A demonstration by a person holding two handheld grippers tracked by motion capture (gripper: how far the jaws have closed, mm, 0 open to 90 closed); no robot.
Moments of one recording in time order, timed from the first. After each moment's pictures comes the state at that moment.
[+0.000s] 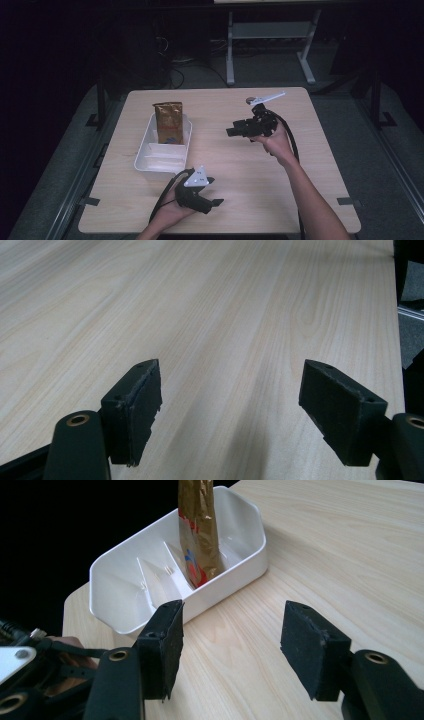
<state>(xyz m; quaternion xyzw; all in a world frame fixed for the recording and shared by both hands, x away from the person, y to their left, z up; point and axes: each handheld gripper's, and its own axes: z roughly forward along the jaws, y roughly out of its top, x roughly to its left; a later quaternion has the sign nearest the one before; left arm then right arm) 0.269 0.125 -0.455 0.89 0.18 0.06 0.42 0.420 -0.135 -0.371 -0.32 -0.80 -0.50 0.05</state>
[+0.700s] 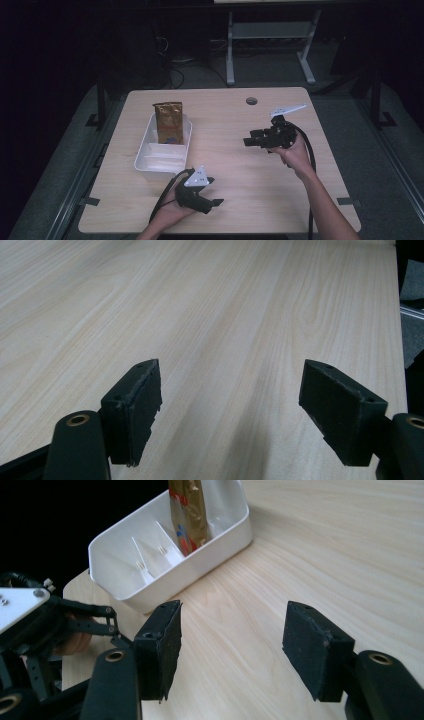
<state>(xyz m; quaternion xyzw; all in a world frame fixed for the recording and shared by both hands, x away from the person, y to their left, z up) 0.269 0.125 -0.455 0.89 0.18 0.06 0.42 0.390 -0.183 -0.387 -0.34 -0.80 -0.50 0.04</state>
